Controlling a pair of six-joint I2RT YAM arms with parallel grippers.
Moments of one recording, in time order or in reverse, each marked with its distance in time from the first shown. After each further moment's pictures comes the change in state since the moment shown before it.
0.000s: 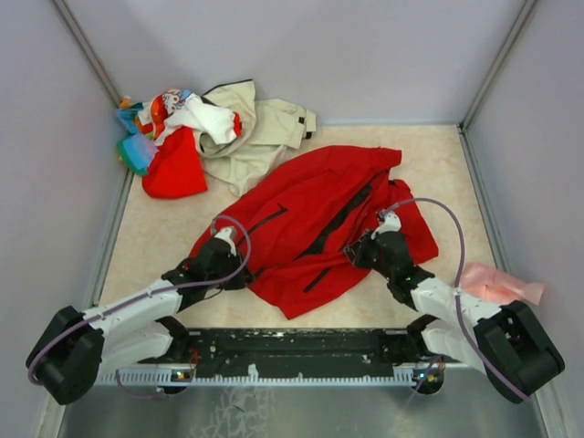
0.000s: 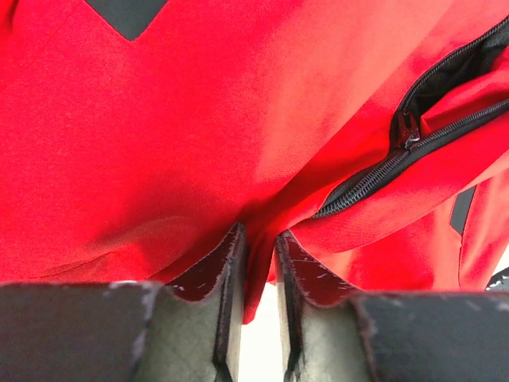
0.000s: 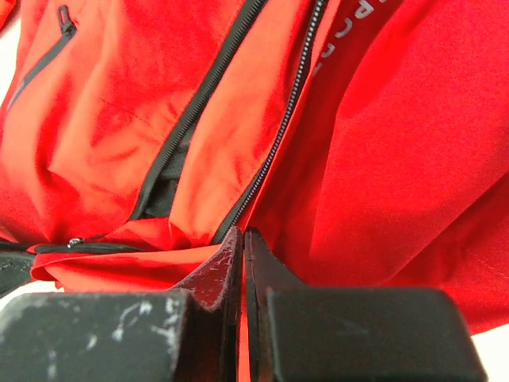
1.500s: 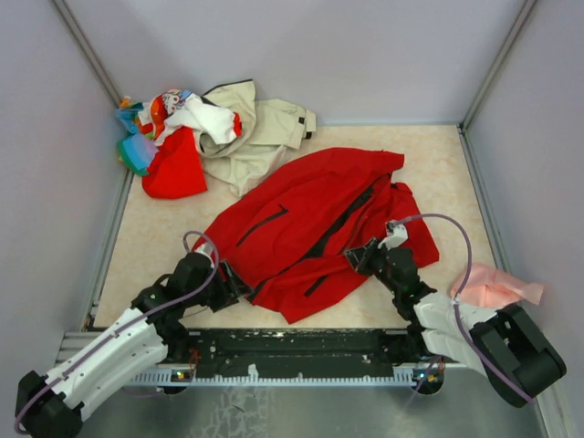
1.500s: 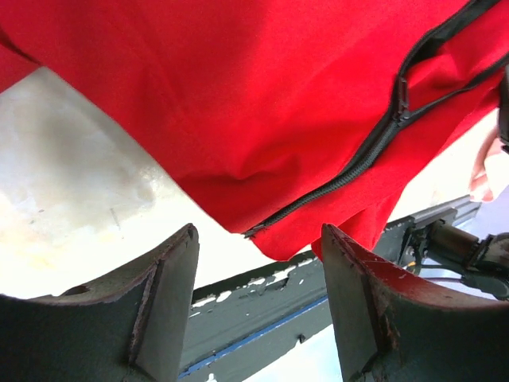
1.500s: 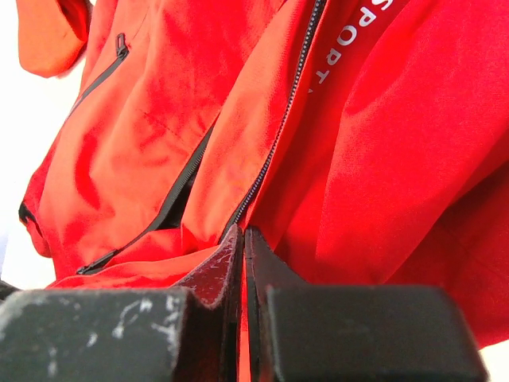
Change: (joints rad) left arm 0.000 -0.450 -0.019 -0.453 0.102 -0.393; right arm -0.002 -0.035 -0.207 0.346 -0.011 0.093
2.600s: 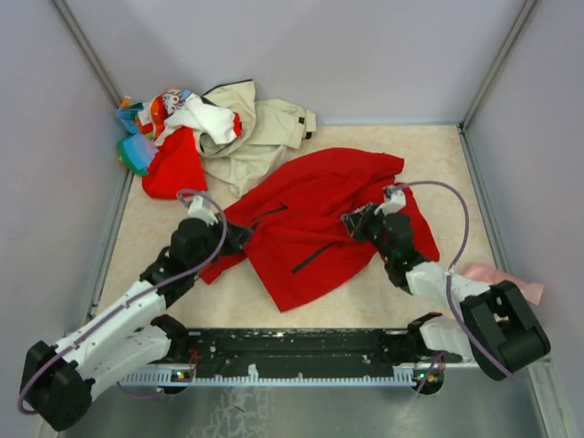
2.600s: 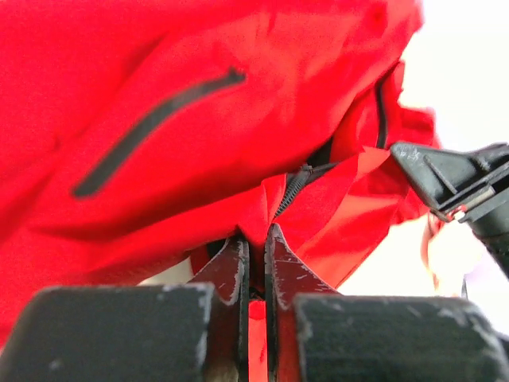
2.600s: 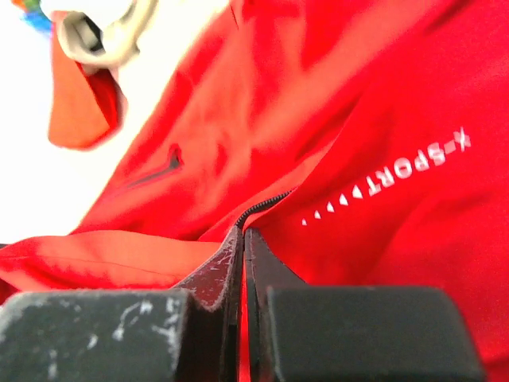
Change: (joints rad) left arm 0.040 0.222 0.112 0.530 -0.182 0.232; right arm -0.055 0.131 0.229 -0.039 0.000 -0.074
